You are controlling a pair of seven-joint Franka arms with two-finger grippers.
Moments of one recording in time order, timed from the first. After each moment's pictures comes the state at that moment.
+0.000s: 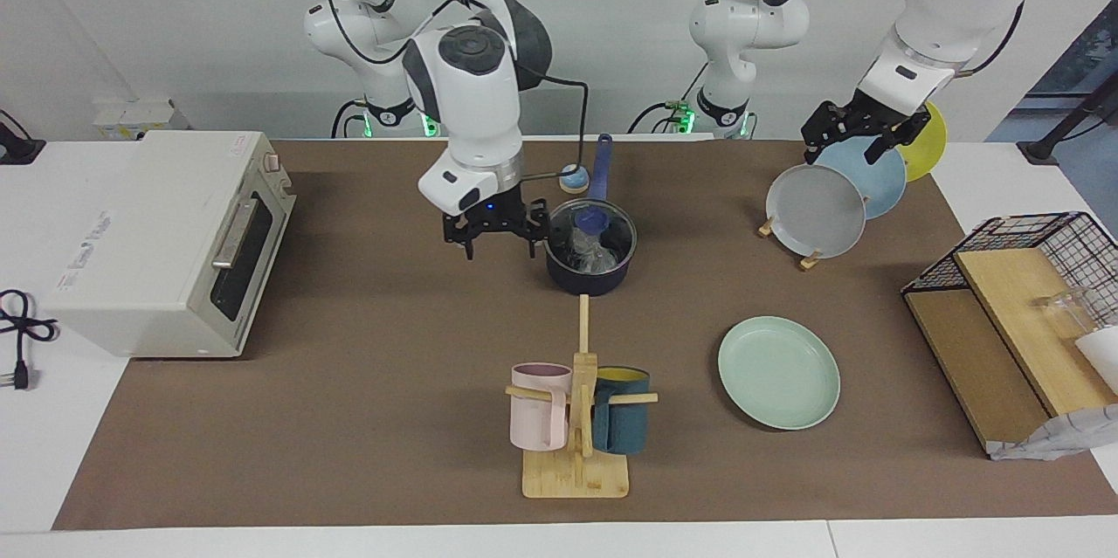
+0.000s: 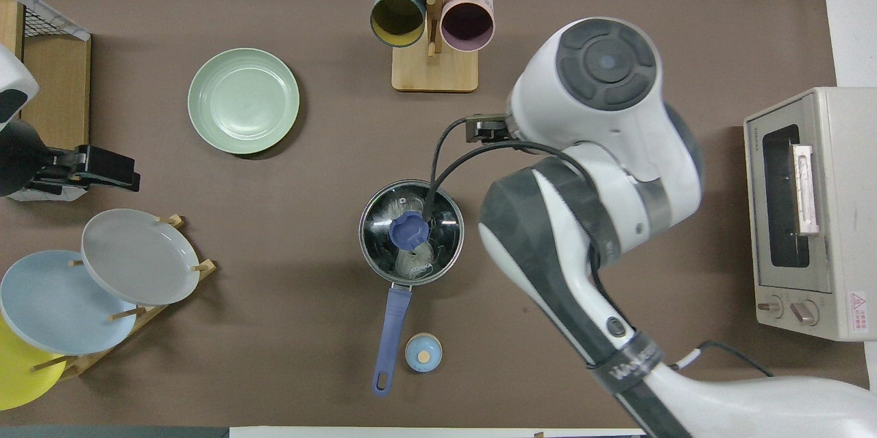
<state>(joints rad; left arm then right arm) -0.07 -0.07 -0.04 -1.66 -0.04 1.53 -0.06 0.39 0.26 0.01 -1.57 -0.03 1.90 0.44</state>
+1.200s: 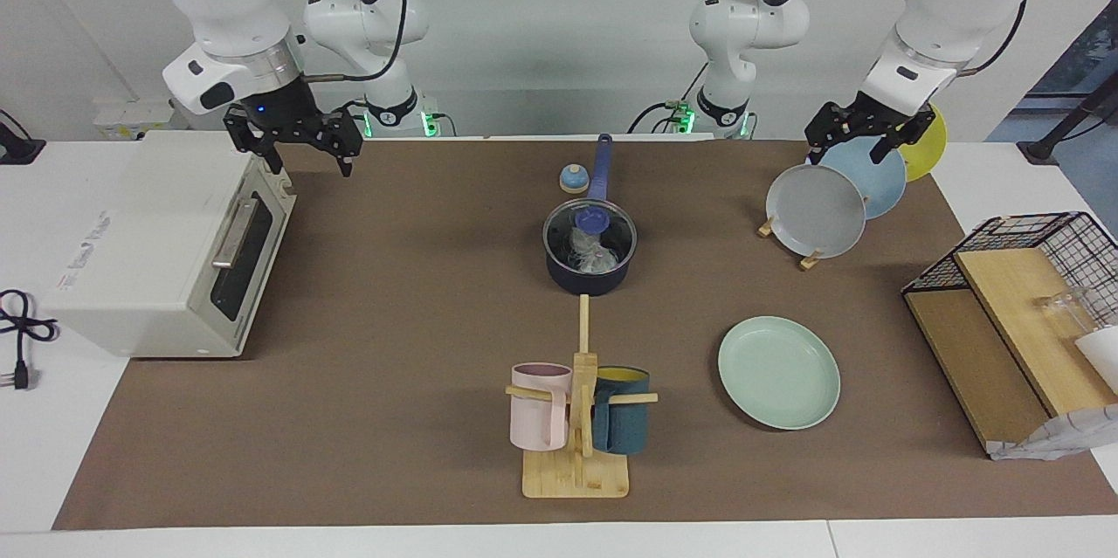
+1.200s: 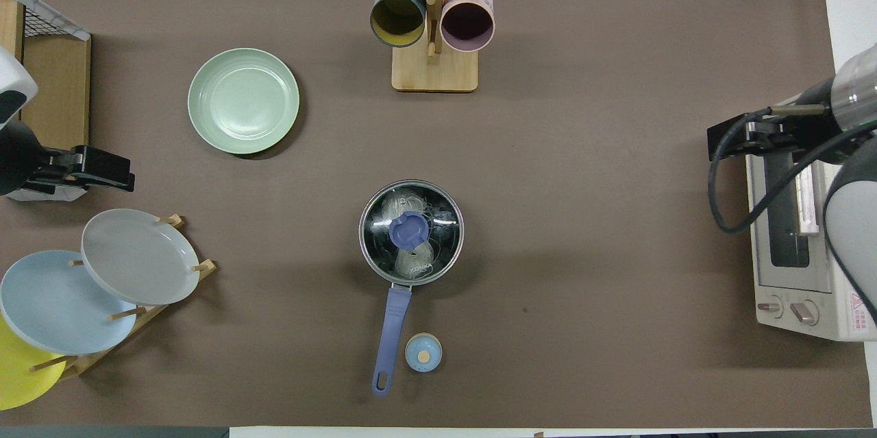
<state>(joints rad) -0.07 -0.07 -0.04 -1.66 -0.02 1.53 -0.06 0.07 0.01 0.01 -1.56 -0.02 1.54 0.11</state>
